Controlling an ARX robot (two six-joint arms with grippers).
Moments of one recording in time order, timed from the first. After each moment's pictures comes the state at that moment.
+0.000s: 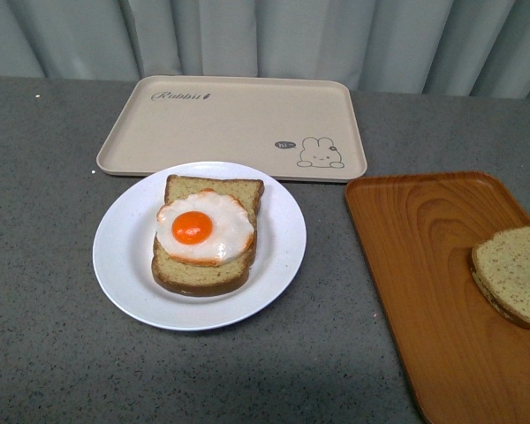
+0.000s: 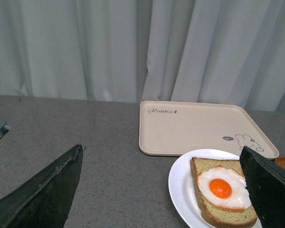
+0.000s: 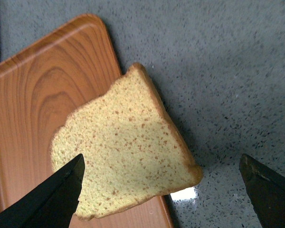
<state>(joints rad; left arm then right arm) 0.00 0.00 0.02 0.00 0.00 -0.01 -0.44 1.78 0.68 0.15 -0.43 -0.04</state>
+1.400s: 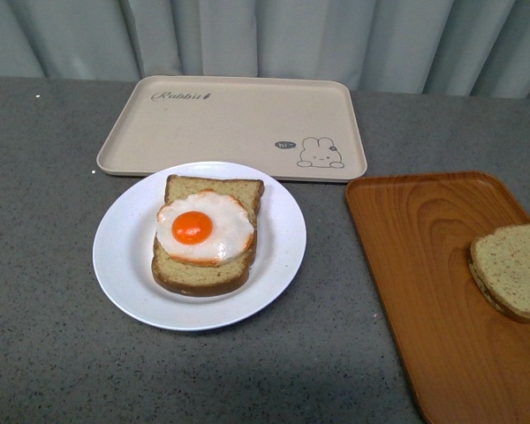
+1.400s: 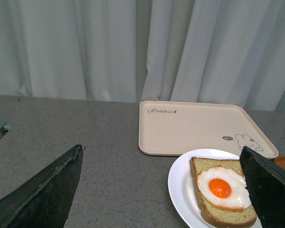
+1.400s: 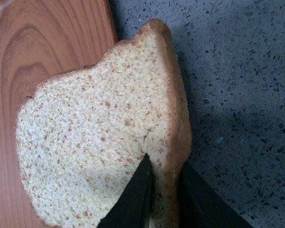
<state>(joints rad) 0.00 0.00 0.02 0.00 0.00 -0.01 -0.43 2.08 0.86 0.08 -0.49 -0.13</state>
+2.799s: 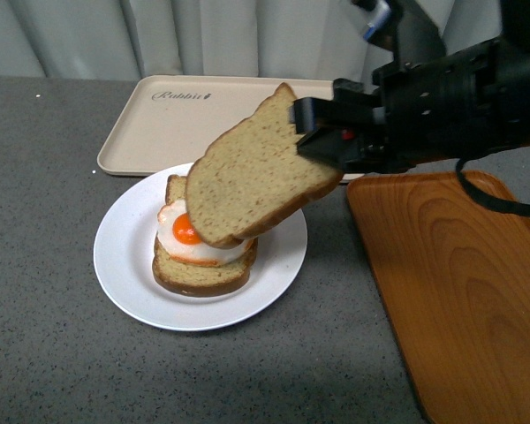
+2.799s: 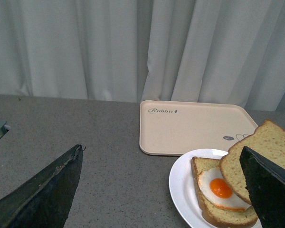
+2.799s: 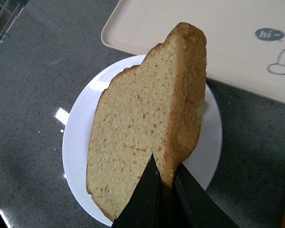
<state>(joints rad) 0.00 0.00 0.02 0.00 0.00 -0.01 0.41 1.88 0.93 0.26 -0.44 0.19</state>
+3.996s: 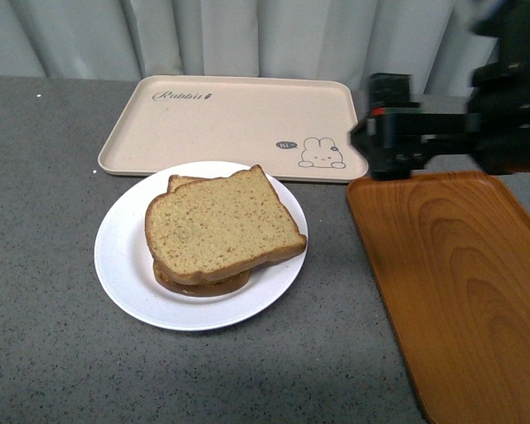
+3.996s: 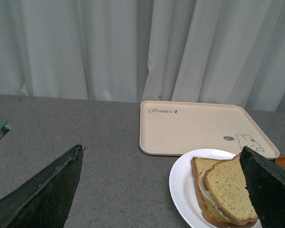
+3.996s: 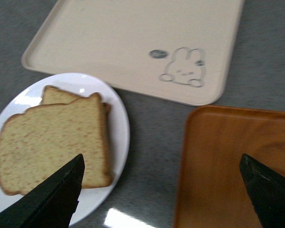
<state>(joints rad) 0.00 0.00 0.02 0.00 0.00 -0.01 0.32 1.65 0.69 0.36 -0.13 0.12</state>
